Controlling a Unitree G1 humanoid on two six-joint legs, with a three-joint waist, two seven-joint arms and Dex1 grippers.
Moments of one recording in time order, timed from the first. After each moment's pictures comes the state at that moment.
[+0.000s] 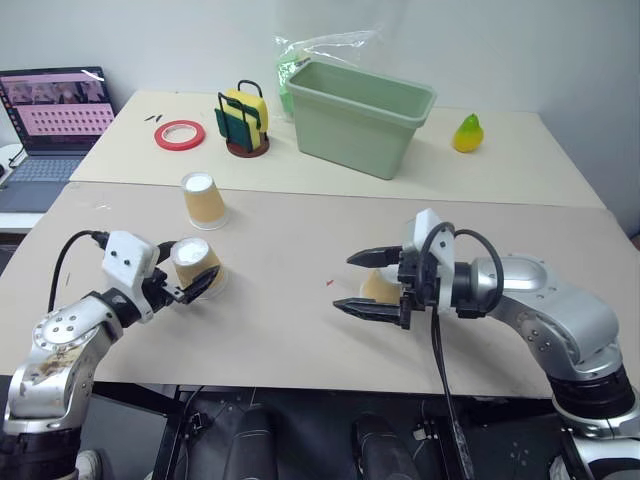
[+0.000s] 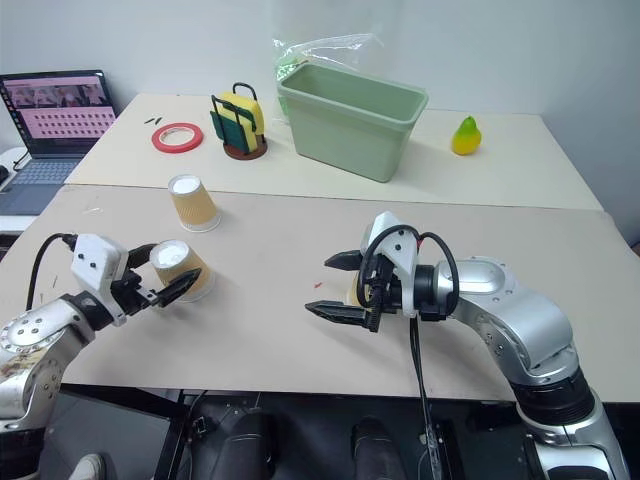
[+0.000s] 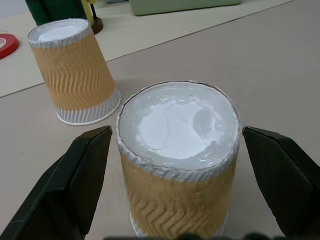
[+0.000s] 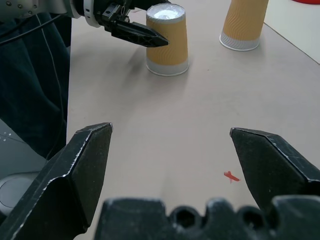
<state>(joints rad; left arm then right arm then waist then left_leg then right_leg) -0.08 0.70 0.29 -0.25 -0.45 0.42 -0.64 -0.49 -0.68 0.10 -0.52 0.65 0.83 0.83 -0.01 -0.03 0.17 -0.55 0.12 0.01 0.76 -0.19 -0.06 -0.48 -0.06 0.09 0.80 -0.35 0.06</state>
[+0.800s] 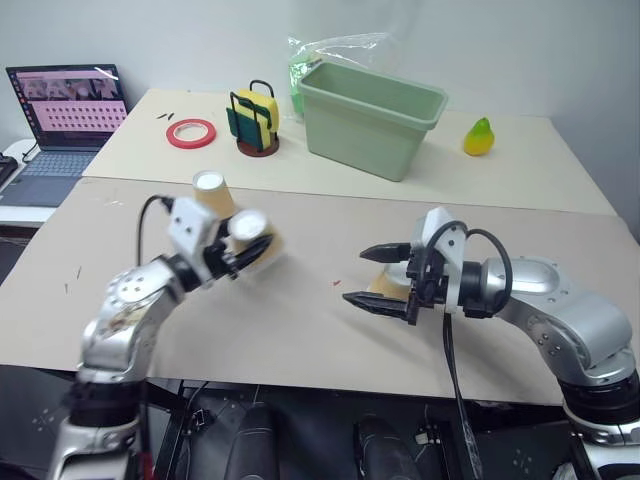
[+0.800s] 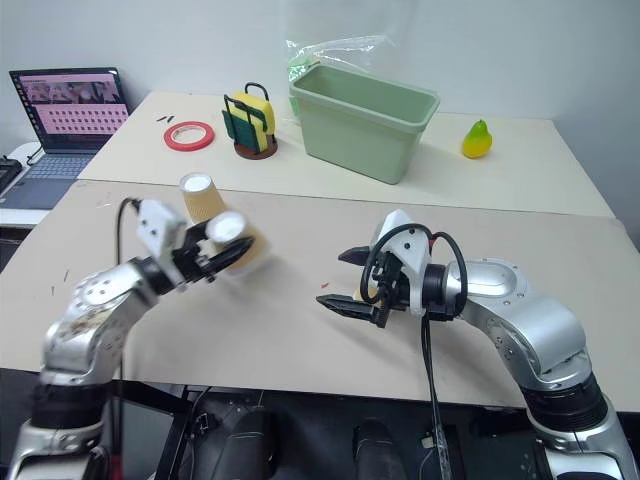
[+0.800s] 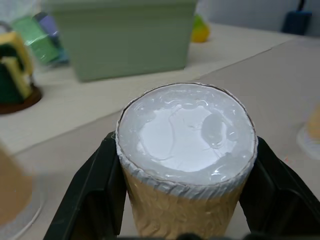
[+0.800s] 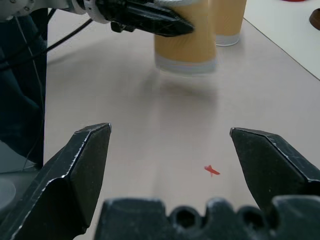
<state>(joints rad) -0.44 0.46 0.03 -0.22 -0.43 0.42 -0.64 -0.47 -0.72 0.07 -0.53 0.64 0.83 0.77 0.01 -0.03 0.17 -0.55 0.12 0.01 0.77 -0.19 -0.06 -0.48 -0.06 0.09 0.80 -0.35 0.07</state>
